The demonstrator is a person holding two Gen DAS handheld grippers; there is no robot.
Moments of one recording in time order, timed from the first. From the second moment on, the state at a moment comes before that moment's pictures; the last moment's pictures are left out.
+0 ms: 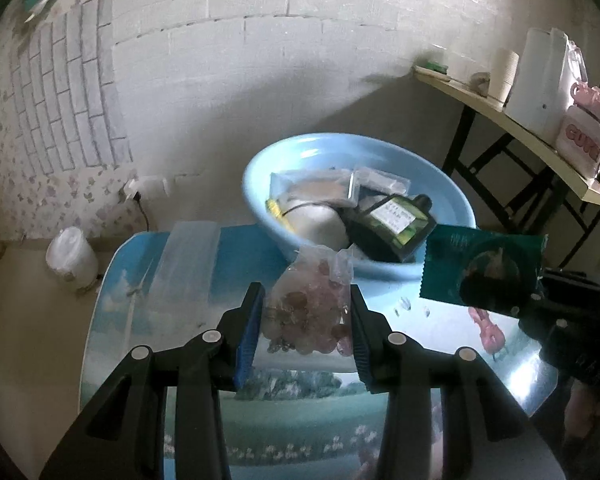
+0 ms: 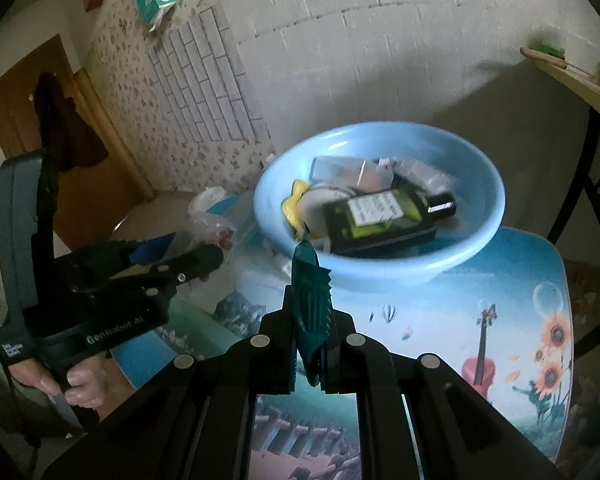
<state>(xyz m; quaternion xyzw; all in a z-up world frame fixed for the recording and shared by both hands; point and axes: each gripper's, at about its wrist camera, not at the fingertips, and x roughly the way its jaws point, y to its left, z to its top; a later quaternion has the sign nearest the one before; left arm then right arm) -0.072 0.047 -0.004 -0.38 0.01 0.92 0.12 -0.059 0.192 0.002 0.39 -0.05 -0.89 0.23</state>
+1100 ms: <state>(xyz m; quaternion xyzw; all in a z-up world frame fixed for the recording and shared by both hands) -0.193 0.098 -0.030 -0.40 0.03 0.90 0.15 -0.182 0.219 -0.020 0.40 -0.06 -0.89 0.20</state>
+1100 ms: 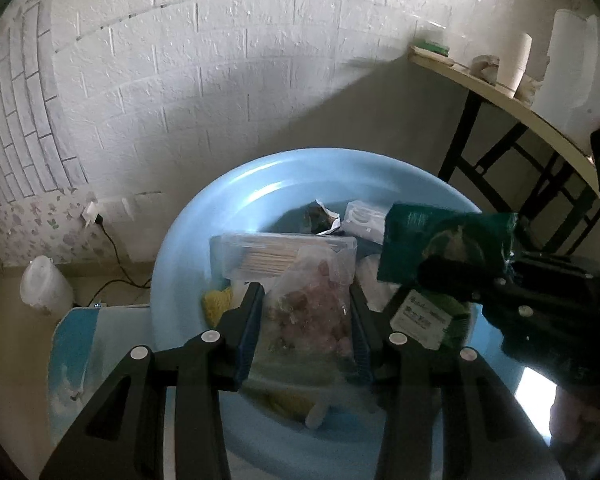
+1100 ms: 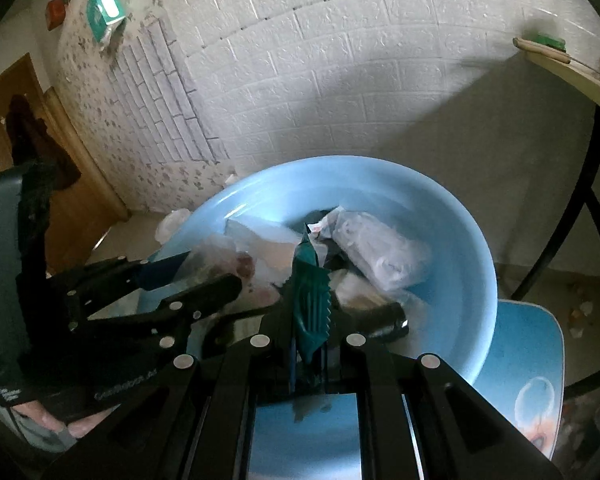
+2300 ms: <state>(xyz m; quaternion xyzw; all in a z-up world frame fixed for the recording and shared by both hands) -0.122 0.073 -0.008 -0.36 0.05 0.92 0.13 -0.107 0.215 -0.002 0.39 -0.01 -0.90 0.17</state>
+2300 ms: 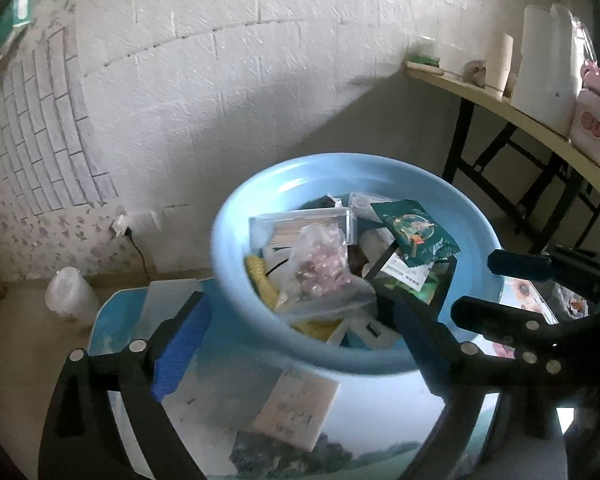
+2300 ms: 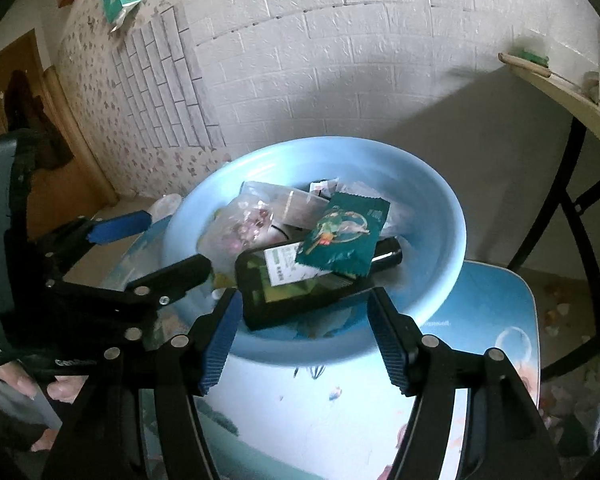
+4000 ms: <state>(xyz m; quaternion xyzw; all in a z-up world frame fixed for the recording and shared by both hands) -0.096 -0.073 -0.076 -0.43 -0.02 0.90 0.02 -0.079 0.121 -0.062 0.47 0.04 -0.85 0.23</state>
